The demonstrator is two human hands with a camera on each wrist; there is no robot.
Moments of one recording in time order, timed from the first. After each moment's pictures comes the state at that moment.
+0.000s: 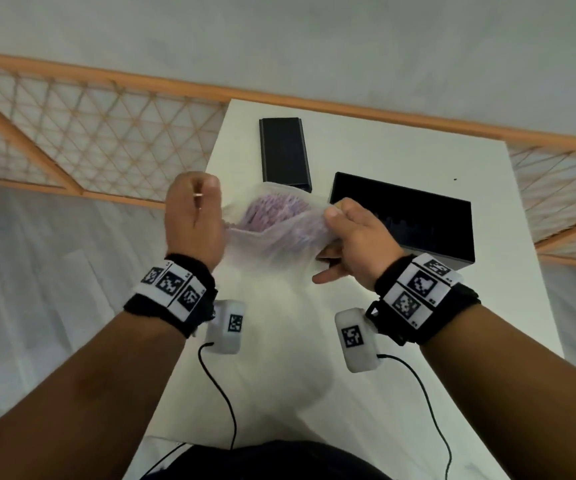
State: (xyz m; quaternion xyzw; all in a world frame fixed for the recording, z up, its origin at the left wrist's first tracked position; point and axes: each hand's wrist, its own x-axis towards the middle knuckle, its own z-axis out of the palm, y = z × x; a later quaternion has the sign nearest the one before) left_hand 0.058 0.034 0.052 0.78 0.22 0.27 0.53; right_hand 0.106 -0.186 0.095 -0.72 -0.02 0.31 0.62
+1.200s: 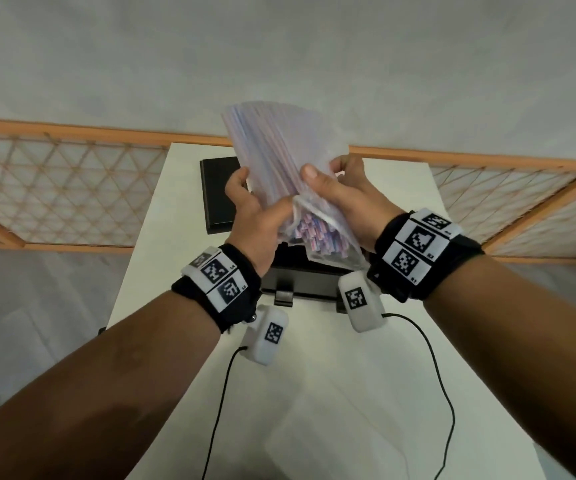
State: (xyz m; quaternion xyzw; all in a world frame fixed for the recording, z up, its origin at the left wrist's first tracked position) left_hand 0.146 -0.111 0.109 0.53 0.11 0.01 0.84; right_hand 0.187 -0.255 0.152 -0.78 -0.04 0.21 0.58
